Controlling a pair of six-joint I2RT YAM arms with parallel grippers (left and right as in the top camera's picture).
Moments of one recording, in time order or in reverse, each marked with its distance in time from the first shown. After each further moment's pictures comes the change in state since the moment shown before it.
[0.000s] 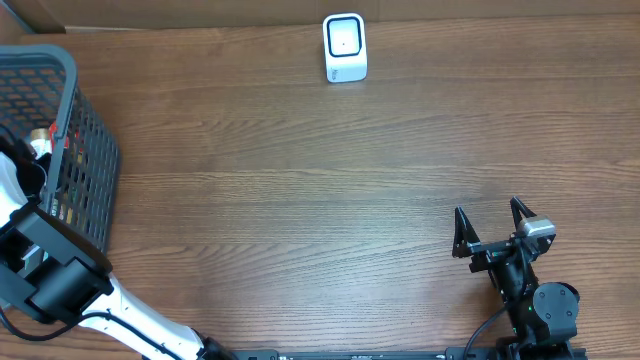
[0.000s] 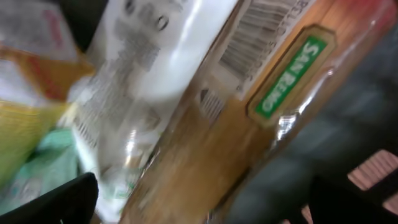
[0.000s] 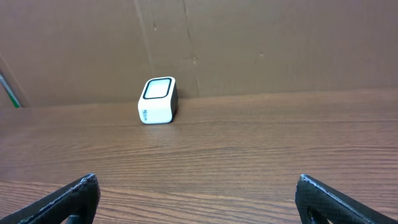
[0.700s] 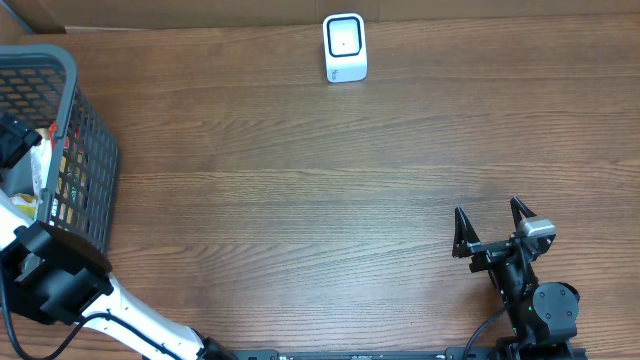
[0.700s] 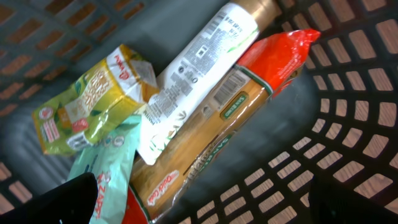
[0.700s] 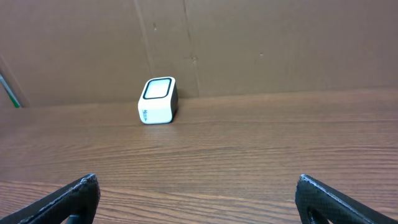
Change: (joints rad) left arm 0.003 -0.001 0.449 -0.301 -0.019 -0.163; right arm 0.000 0.000 0.000 0.000 0.000 0.000
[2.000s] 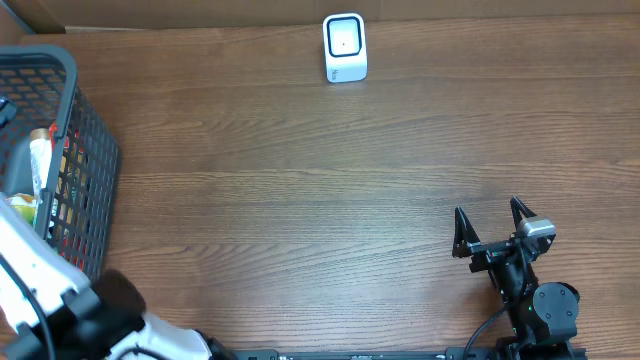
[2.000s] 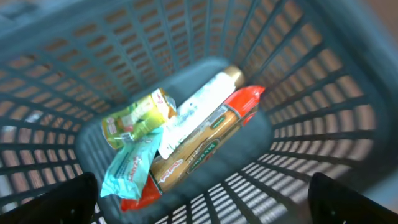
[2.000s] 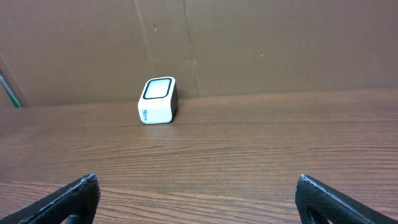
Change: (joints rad) left arm -0.105 -0.297 0.003 -0.002 -0.192 -0.148; right arm 0.000 0.000 0.000 0.000 0.000 0.000
